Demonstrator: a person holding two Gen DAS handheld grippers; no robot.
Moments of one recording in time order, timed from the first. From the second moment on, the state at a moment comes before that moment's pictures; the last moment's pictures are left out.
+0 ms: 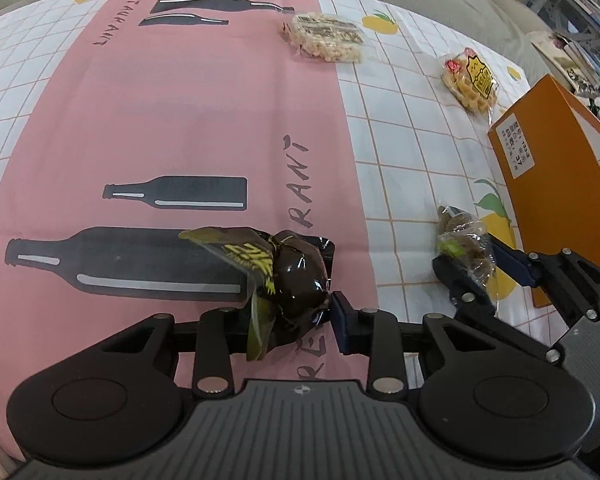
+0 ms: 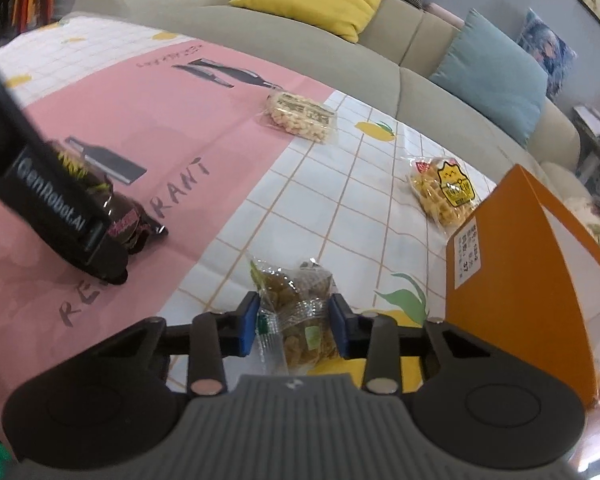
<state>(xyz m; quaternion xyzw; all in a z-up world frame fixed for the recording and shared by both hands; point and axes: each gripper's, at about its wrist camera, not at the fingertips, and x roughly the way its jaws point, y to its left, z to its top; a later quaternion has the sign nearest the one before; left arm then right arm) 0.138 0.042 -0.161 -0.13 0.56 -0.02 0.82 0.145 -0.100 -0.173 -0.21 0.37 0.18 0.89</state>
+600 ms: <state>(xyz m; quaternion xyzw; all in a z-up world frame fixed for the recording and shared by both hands) 0.133 0.004 -0.072 -0.13 0.50 -0.05 0.86 0.143 -0.171 -0.081 -0.02 0.40 0.17 0.90</state>
